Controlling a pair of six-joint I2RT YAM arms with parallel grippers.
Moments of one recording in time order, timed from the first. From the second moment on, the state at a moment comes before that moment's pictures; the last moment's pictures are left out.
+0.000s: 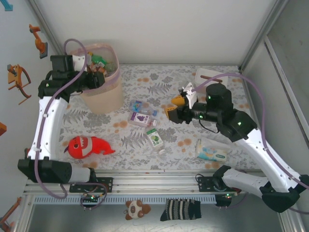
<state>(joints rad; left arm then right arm) -0.11 1.34 1.58 -0.91 0.34 -0.19 0.70 1.03 1.26 -0.62 -0.43 0.06</state>
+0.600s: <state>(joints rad) -0.20 1.00 1.21 -0.72 0.41 -0.38 1.01 1.35 1.21 -0.69 0.04 0.34</state>
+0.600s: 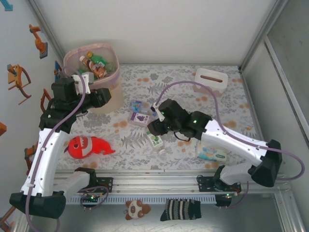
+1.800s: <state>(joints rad) -0.20 0.90 1.09 -0.67 0.41 -0.44 1.13 1.82 1.13 -0.70 0.22 0.59</state>
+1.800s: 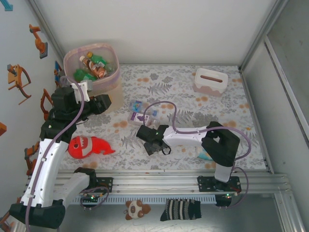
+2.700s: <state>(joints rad) -0.23 0.93 1.09 -0.62 0.54 -0.50 1.13 1.35 1.04 -0.65 0.34 0.34</state>
